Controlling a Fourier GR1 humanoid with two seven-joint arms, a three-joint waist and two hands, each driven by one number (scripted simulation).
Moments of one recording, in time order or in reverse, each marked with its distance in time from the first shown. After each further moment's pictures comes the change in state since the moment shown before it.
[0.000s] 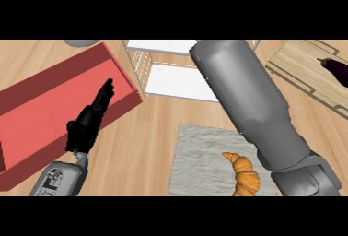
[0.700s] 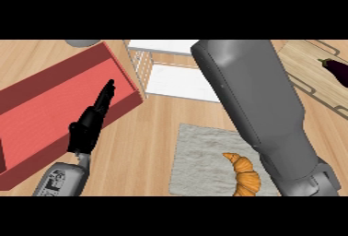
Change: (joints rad) left arm 0.007 -0.018 0.003 -0.002 -0.018 0.000 -0.004; right arm 0.007 0.005 -0.027 -0.235 -0.094 -0.049 -0.014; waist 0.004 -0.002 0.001
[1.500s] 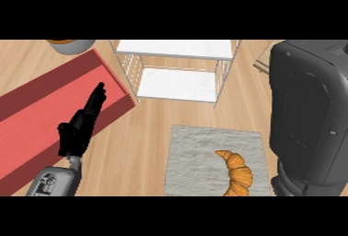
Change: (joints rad) left arm 0.035 0.020 0.044 0.000 0.015 -0.006 0.007; right arm 0.096 0.006 -0.209 -0.503 0.078 0.159 0.086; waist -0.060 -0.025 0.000
